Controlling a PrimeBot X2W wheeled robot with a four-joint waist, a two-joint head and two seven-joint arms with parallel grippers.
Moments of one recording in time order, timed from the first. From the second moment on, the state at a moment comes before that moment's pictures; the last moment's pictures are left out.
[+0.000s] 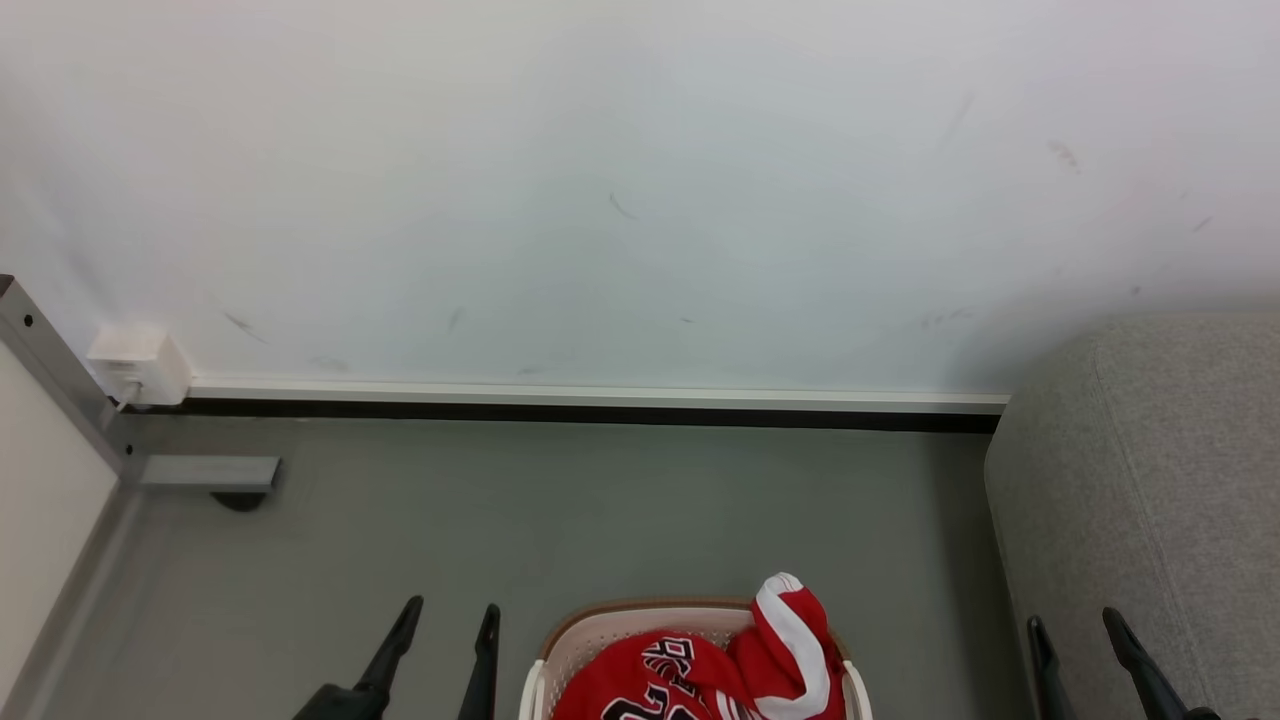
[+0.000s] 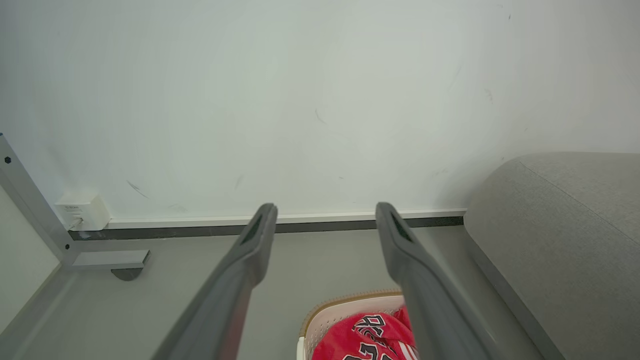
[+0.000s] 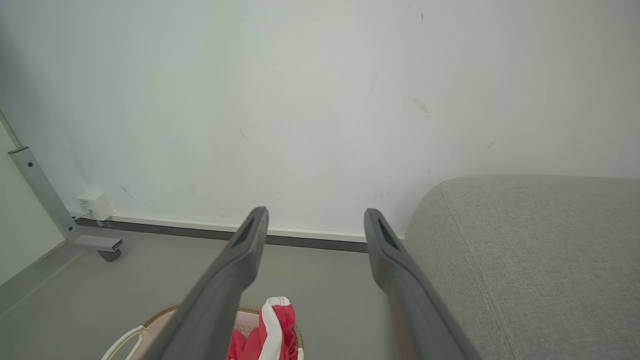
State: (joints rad) left arm 0.02 0.05 -0.14 0.20 -0.07 -0.05 -0.26; right arm 0.09 -0.11 0.06 0.17 0.25 0.13 -0.26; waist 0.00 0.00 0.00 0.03
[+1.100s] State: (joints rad) left arm -0.33 0.05 -0.43 0.55 -0.05 -0.13 -0.26; right arm -0.07 -0.11 0.06 0.02 0.29 0.13 -0.26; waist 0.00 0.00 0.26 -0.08
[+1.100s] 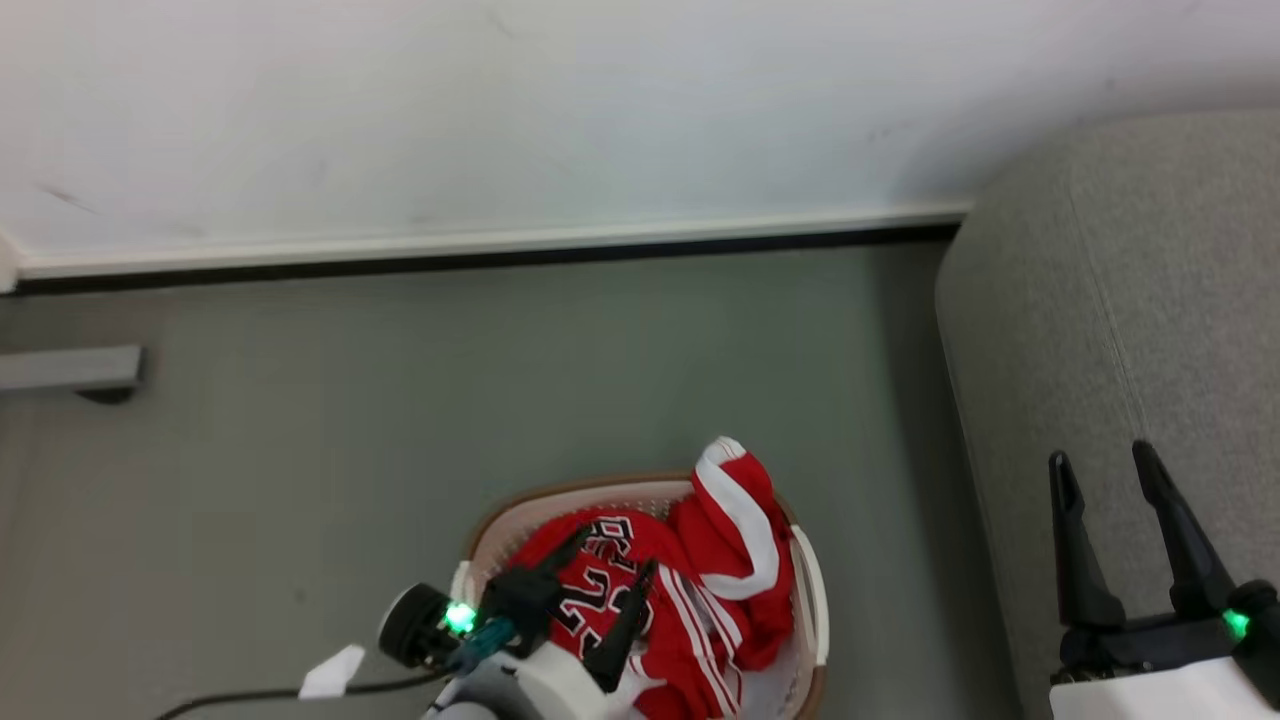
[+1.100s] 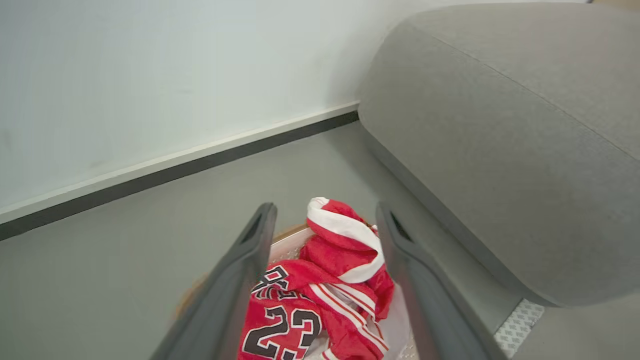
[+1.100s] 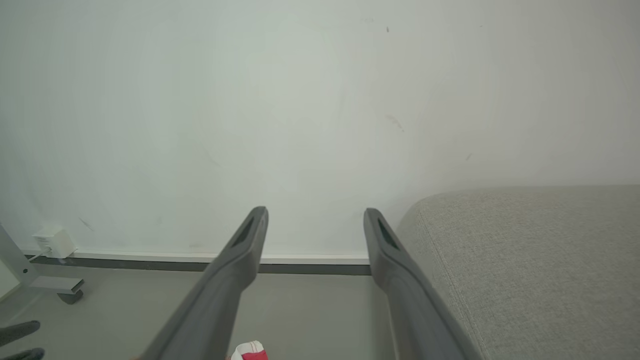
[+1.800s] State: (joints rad) left arm -0.79 0.05 -0.61 1.04 -0.07 -0.10 -0.15; right arm -0.24 -0.07 0.10 -0.17 0.28 0.13 -0.26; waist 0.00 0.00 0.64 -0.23
